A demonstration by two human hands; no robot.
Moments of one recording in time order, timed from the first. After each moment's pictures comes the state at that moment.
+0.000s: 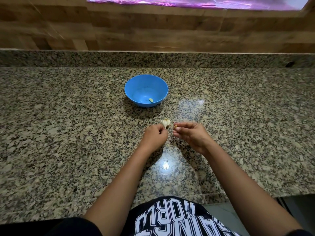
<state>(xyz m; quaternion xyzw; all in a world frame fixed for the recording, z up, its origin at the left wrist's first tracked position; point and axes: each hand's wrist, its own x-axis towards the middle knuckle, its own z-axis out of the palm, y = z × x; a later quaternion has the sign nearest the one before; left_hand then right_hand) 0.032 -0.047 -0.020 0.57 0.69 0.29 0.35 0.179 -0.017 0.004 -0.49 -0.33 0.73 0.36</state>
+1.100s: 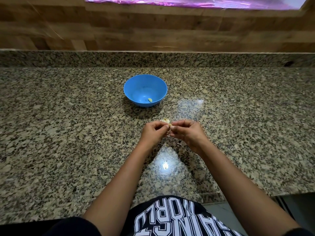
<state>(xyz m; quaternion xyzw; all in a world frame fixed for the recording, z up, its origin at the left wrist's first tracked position) 0.031 -0.044 -0.025 0.41 0.58 0.48 0.51 0.171 -0.022 0.002 -0.49 -0.37 0.69 0.38</state>
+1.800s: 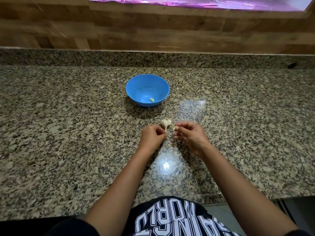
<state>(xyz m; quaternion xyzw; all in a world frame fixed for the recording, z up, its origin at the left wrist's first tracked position) 0.027 -0.049 -0.031 0.51 0.71 0.35 0.34 0.173 -0.020 -0.010 -0.51 -0.37 0.68 0.38</state>
